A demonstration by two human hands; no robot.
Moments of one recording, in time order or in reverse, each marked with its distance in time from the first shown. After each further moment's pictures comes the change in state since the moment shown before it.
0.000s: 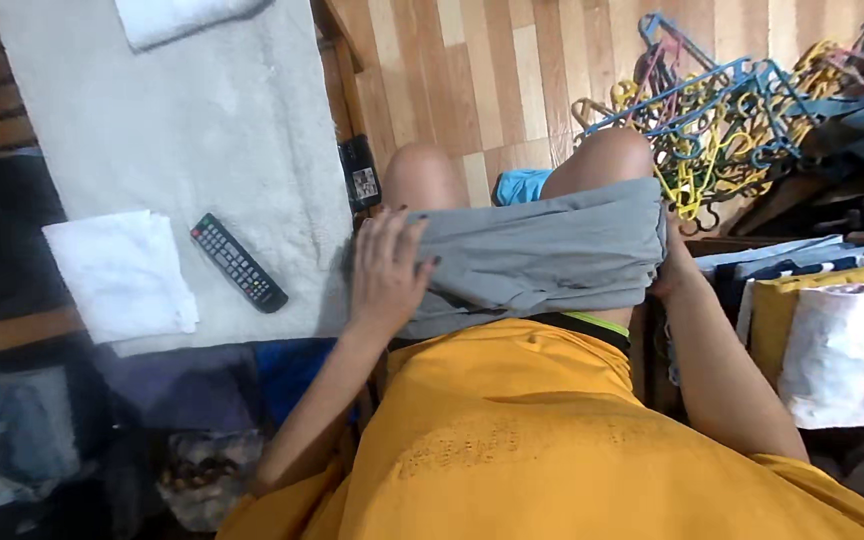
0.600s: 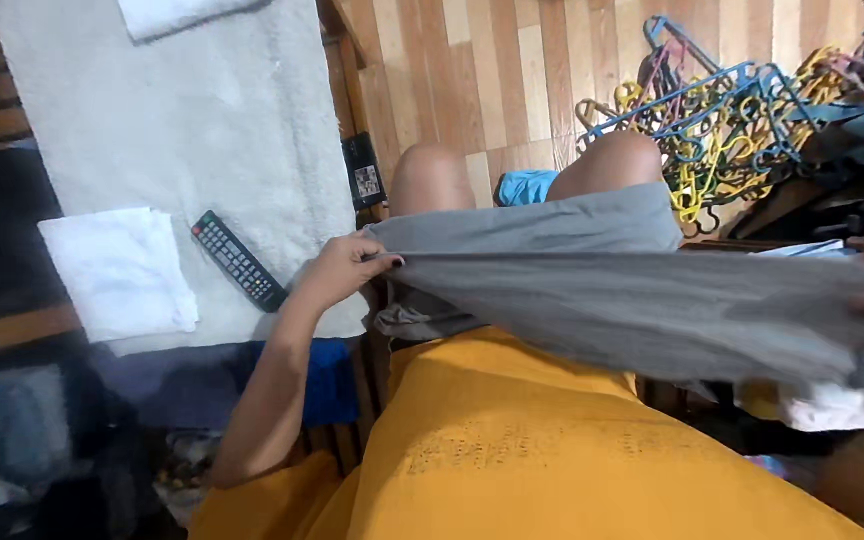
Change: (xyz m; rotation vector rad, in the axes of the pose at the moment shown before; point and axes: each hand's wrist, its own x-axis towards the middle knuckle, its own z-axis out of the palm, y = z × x) left_hand 0.013 -0.072 -0.031 -0.533 -0.331 -0.114; right_hand -0.152 -0.118 -0.074 -0.764 -0.333 -0.900
